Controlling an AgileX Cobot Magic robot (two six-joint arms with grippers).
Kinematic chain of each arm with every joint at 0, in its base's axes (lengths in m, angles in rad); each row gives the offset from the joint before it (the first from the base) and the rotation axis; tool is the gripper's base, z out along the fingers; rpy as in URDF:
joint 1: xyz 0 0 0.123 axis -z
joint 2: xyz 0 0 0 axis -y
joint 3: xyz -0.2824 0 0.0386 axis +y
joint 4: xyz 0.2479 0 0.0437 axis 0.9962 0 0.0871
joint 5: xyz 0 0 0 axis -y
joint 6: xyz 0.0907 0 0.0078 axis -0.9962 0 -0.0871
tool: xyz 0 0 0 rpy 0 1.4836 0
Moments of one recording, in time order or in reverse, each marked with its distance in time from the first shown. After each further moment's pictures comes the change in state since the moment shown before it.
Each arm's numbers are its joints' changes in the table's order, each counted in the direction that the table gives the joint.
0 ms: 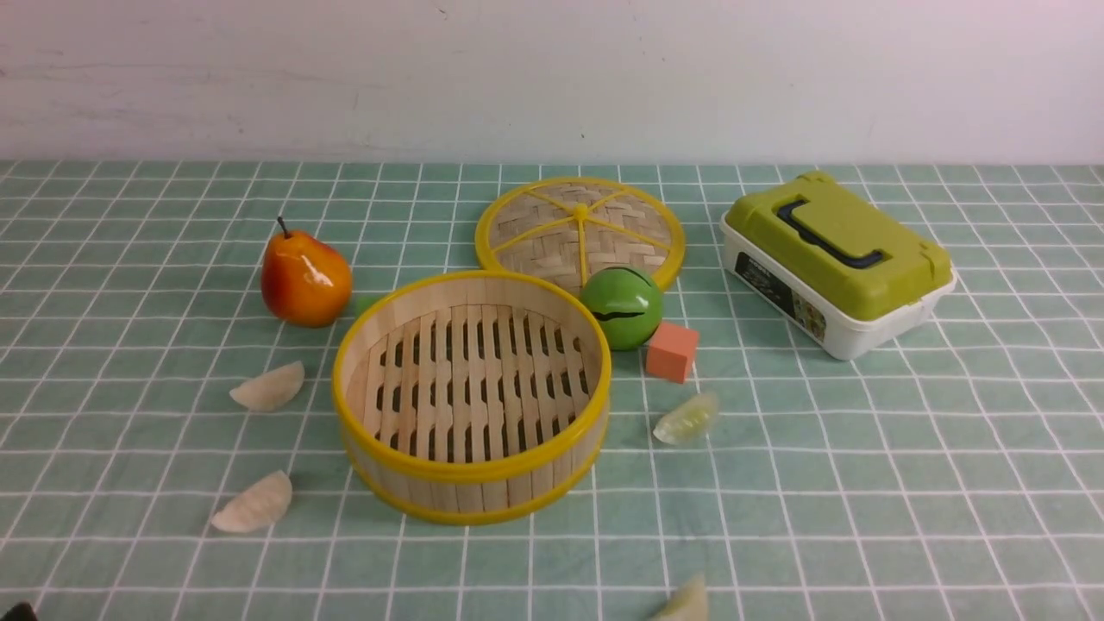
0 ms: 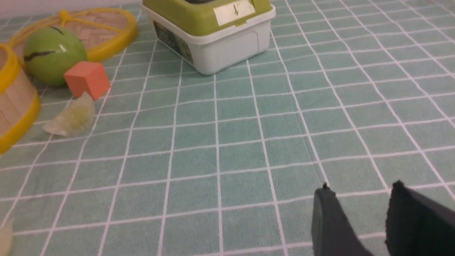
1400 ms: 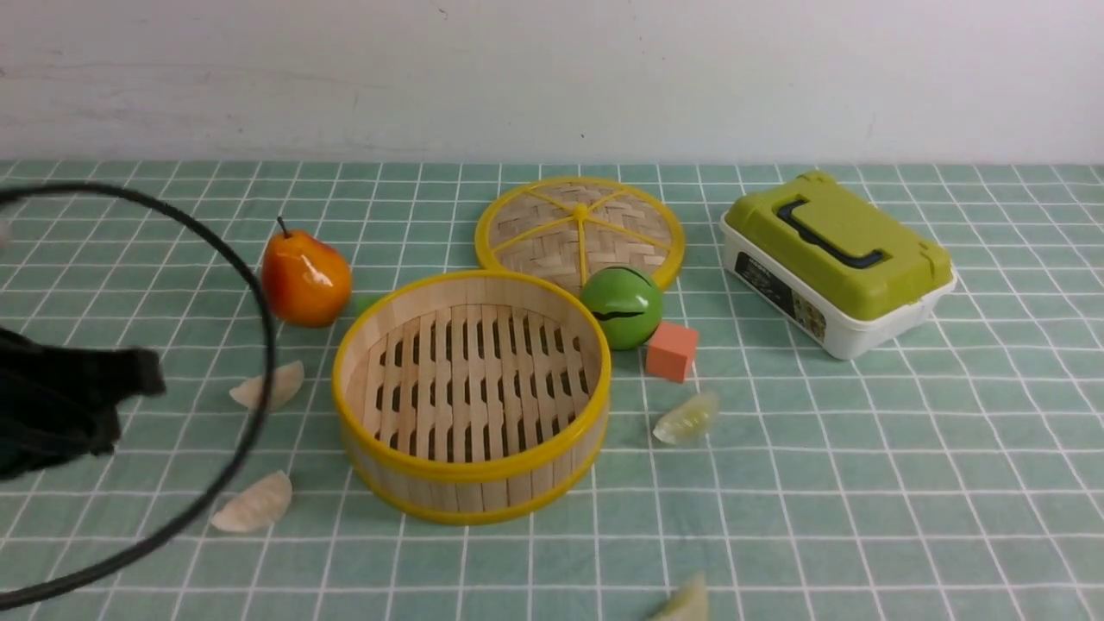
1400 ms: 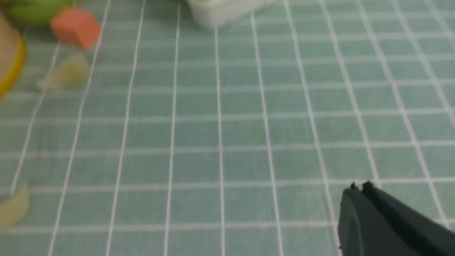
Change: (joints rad) right arm -0.008 -0.671 -0.515 0.139 -0.324 0.224; left arm 0.000 -1.137 -0.840 -0.129 -0.520 0.156
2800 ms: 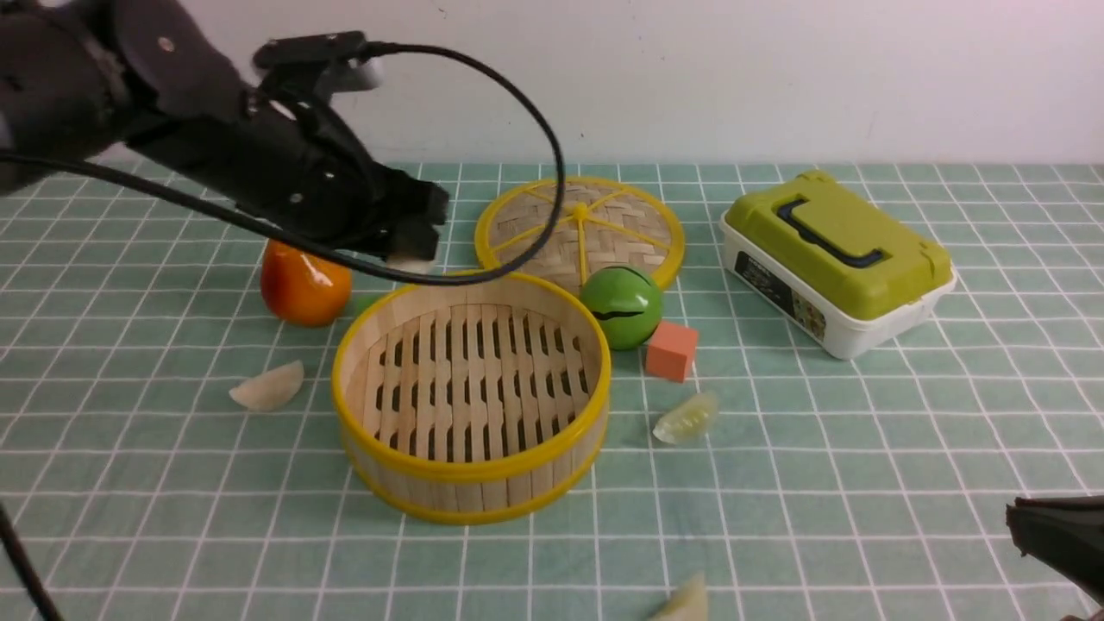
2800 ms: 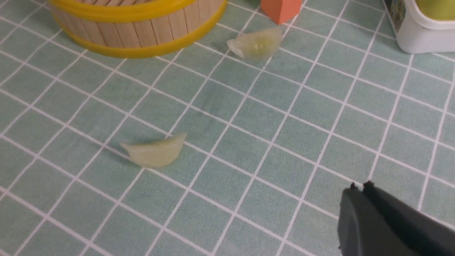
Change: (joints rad) right arm -0.122 -0.088 -0.007 0.480 0.081 0.653; left arm 0.187 -0.675 -0.679 -0.329 0.055 -0.497
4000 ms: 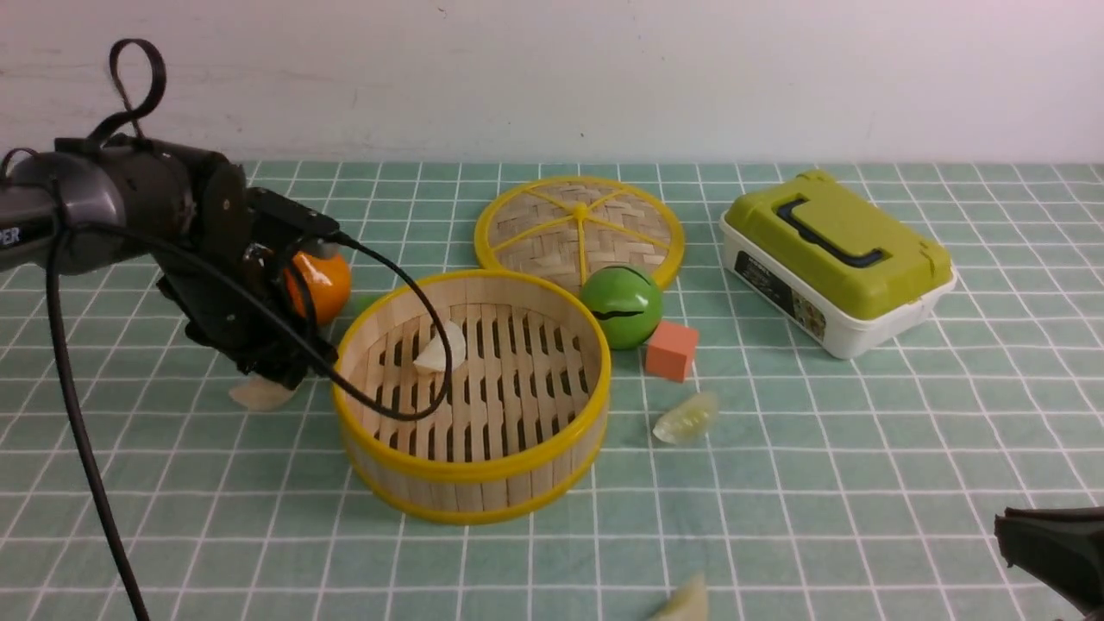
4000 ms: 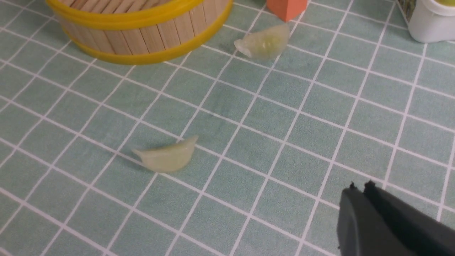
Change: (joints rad) right arm 0.000 0.000 0.032 0.063 0.022 0.000; left arm -0.146 -0.237 -0.003 0.510 -0.069 -0.010
